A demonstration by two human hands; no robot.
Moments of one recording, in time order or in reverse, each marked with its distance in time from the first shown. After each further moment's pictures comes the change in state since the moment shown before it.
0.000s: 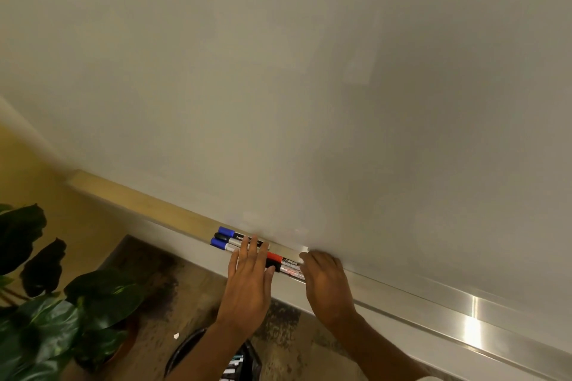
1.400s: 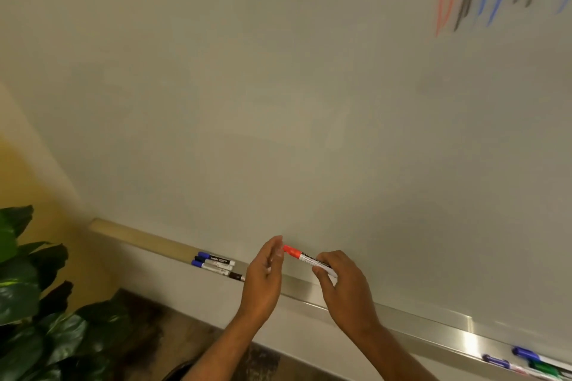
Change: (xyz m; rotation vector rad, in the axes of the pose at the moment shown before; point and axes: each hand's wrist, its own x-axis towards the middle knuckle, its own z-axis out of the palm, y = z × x) left_hand -0.095 0.242 -0.129 -0.953 0.170 -0.086; right_hand -0.118 0.024 -0.278 0.452 0.297 0.089
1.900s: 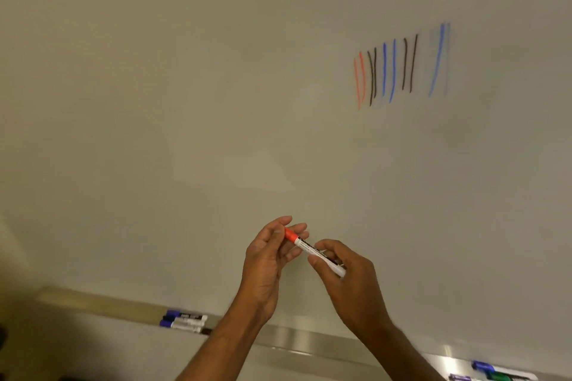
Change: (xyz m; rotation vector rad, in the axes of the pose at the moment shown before) left_hand -0.005 0.162 0.019 -0.615 -0.200 0.042; right_hand 0.016 -0.098 -0.122 0.238 0.175 -0.025
